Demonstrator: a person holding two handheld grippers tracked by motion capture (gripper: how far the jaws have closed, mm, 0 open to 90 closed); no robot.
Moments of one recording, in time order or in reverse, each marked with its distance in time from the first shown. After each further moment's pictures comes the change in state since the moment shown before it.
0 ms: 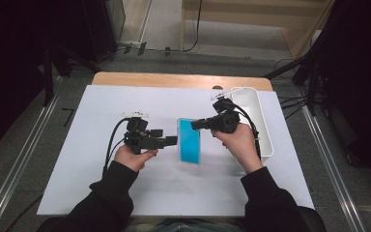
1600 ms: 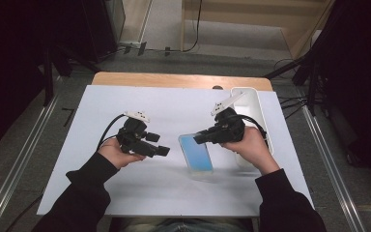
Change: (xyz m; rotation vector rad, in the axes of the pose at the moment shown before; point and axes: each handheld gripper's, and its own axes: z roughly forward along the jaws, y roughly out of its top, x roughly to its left) left arm -0.004 0.010 -0.019 0.245 -0.044 0.272; right arm 0.015 -0.017 -0.014 0.110 0.088 -0.363
